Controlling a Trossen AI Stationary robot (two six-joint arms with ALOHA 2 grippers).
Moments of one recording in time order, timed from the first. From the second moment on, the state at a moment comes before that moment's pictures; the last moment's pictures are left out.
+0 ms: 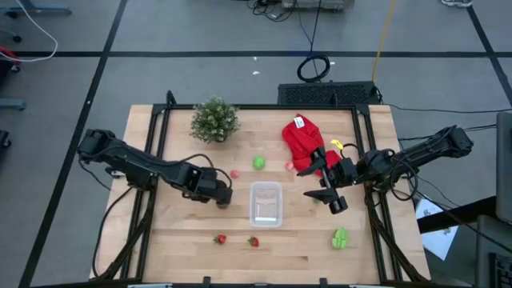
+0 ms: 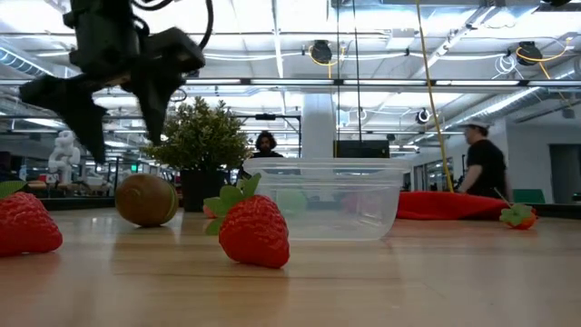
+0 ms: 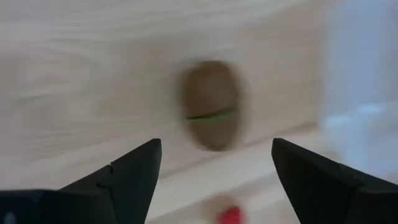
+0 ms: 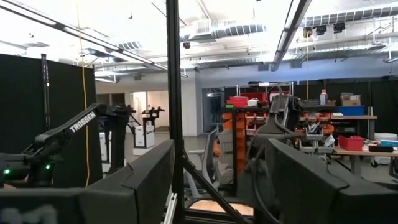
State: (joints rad) left arm -0.26 1.46 0.95 -0.77 -0.01 -1.62; right arm 0.30 1.02 0.59 0.79 0.02 0.04
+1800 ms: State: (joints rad) left arm -0.22 1.55 0.95 -0.70 -0.12 -1.51; right arm 0.32 1.02 0.59 0.73 0.02 0.09
